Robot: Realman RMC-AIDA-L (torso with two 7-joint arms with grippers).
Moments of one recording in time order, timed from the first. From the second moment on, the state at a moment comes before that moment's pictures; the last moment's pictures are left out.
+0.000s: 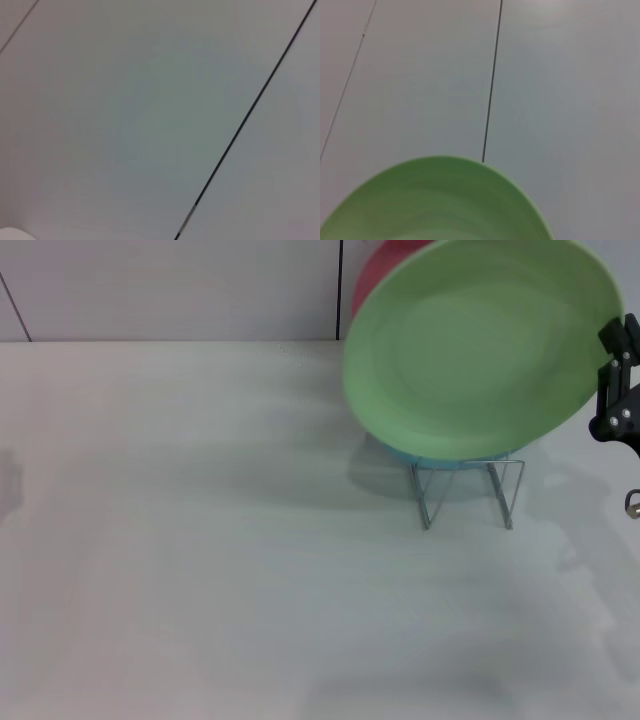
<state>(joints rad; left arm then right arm) -0.31 -2.03 -1.00 -0.28 2.21 1.21 -0.58 0.26 2.07 1.12 0.37 -2.80 -1.52 0.04</state>
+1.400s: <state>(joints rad) -0.31 -2.03 -0.99 -0.28 2.24 1.22 -0.63 0.40 2.06 1.17 0.10 -2.80 -1.66 -0.07</state>
